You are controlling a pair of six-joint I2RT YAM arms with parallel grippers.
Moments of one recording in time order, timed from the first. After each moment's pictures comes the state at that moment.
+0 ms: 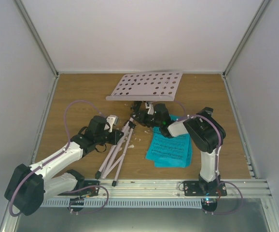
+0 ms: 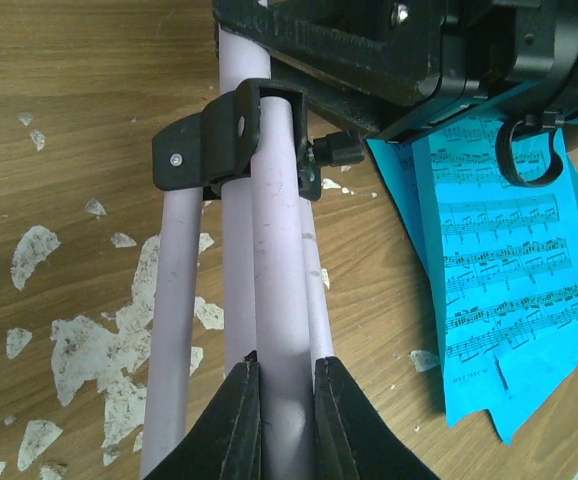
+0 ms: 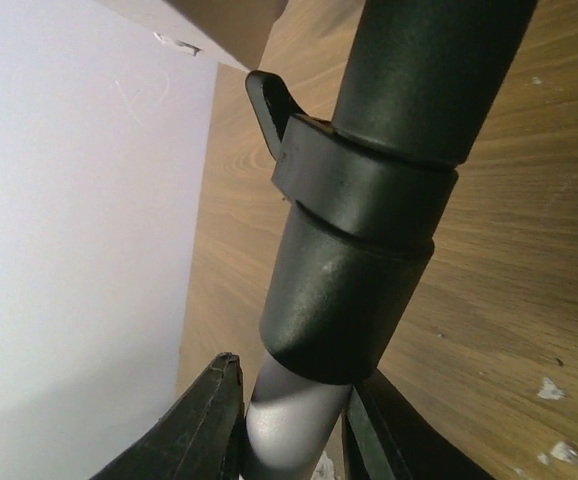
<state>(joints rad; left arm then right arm) -0.52 1.06 0.54 -0.20 0.28 -0.39 0.60 1.98 0.87 0.76 -0.51 1.05</state>
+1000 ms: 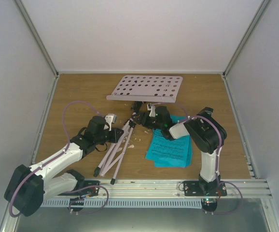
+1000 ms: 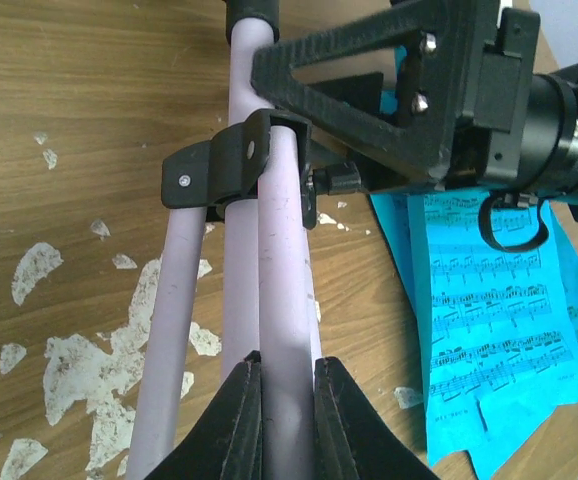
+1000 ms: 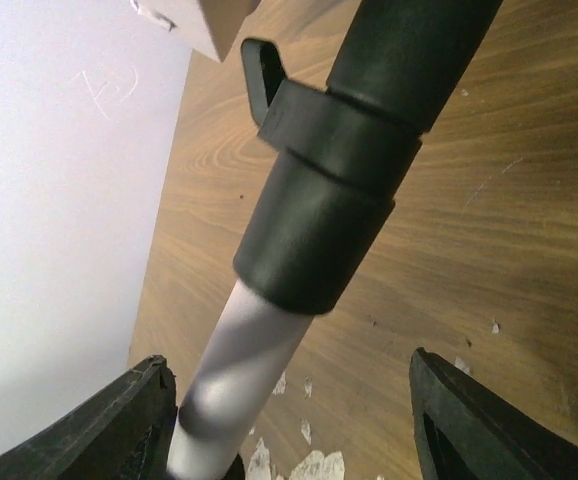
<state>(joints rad) -0.52 1.06 0.52 -0.12 0.26 -0.48 0.60 1.97 0.82 0.76 -0.45 0.94</state>
